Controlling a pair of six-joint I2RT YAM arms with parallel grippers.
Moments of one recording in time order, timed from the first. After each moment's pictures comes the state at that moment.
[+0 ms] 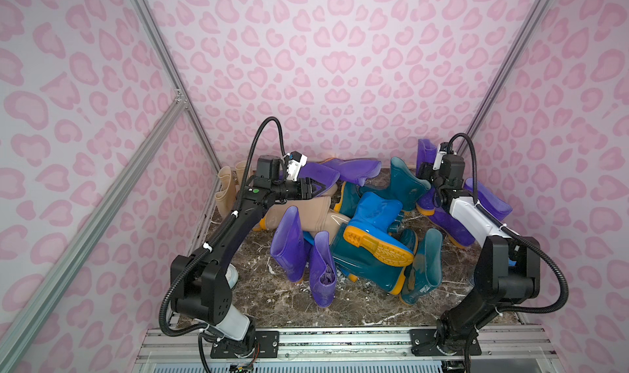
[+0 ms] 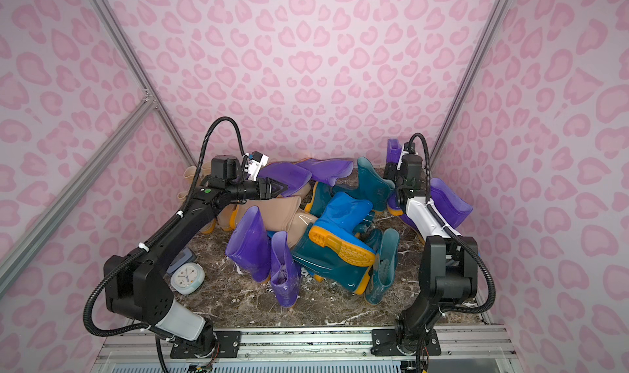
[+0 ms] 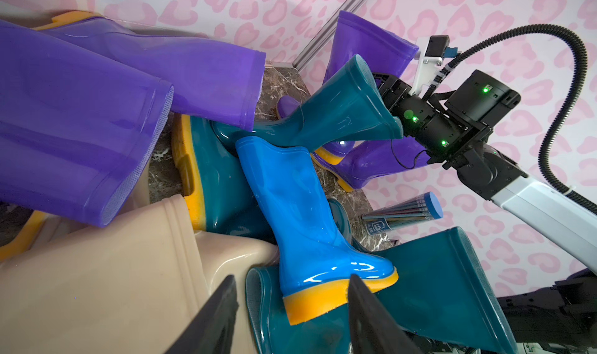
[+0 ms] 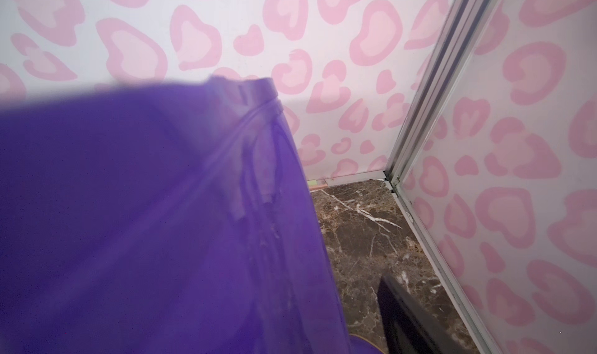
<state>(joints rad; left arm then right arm) -0.28 1.57 1.39 -0.38 0.76 -0.37 -0.03 1.69 1.30 0.04 0.13 0.08</state>
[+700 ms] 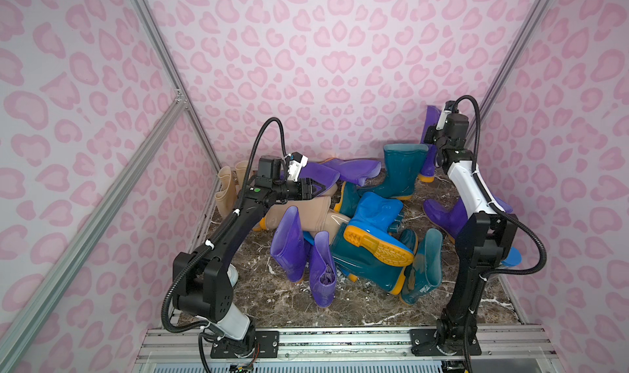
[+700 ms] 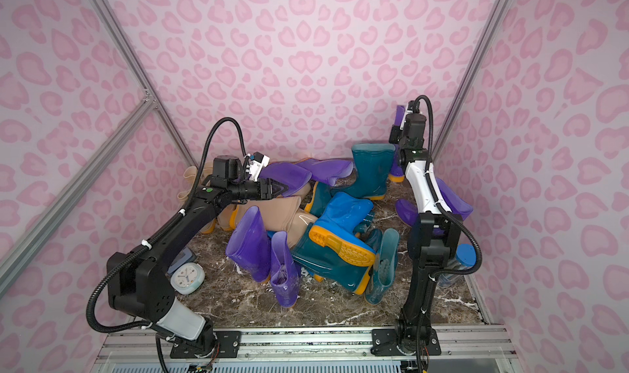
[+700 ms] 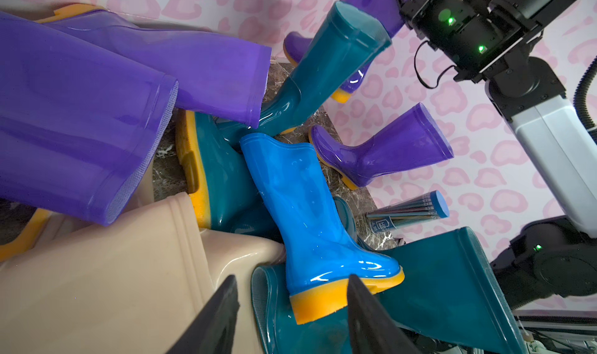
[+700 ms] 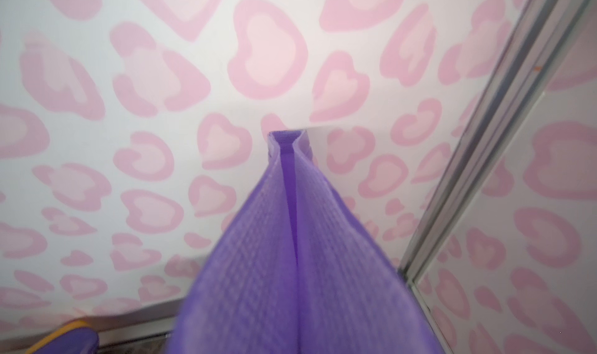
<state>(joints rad) -0.28 1.59 1.40 -0.39 0.75 -0.35 -0.04 2.10 2.10 -0.17 0.12 0.09</state>
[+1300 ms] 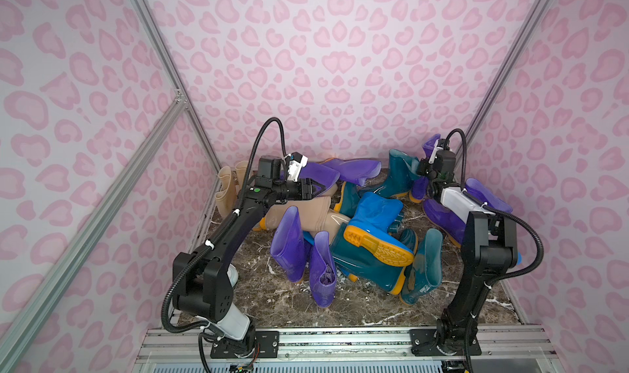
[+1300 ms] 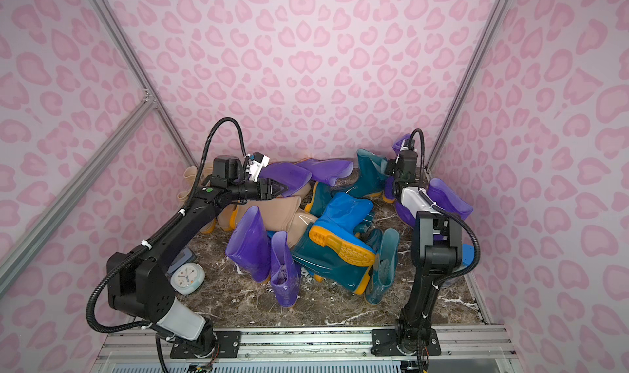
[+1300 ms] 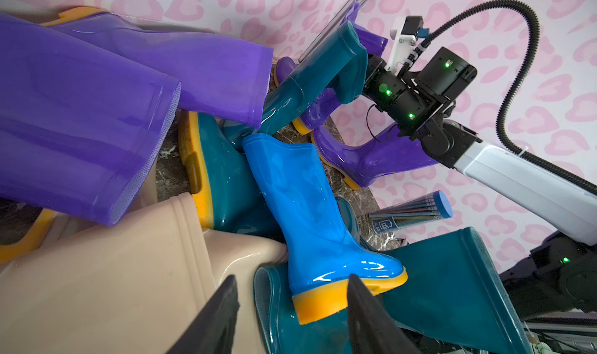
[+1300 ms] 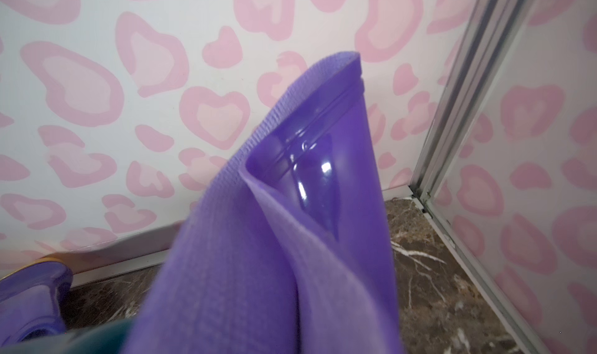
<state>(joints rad) -0.28 1.59 1.40 -0.39 0.74 -0.35 -0.05 1.93 1.42 0.19 0.10 0.21</state>
